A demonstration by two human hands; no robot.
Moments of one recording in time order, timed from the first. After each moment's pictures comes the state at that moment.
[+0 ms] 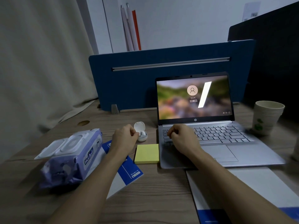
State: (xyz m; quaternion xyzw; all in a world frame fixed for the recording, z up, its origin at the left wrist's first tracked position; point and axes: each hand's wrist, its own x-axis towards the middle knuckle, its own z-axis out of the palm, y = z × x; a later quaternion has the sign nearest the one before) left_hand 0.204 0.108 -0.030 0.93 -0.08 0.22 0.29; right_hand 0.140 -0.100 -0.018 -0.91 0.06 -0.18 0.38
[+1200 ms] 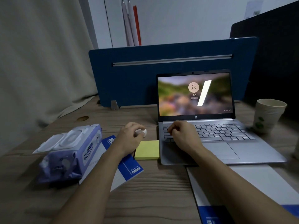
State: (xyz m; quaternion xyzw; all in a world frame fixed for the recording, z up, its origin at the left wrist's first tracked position) left_hand 0.204 0.112 -0.042 0.90 -0.21 0.12 0.35; right_hand 0.136 -0.100 -0.015 -0.91 0.04 -0.18 0.38
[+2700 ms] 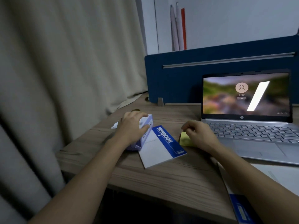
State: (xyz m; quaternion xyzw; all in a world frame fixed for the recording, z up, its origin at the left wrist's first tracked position) left_hand 0.102 0.242 0.027 0.95 -0.11 0.26 0.12; right_hand 0.117 -0.029 -0.015 -0.90 -0.16 -0.16 0.38
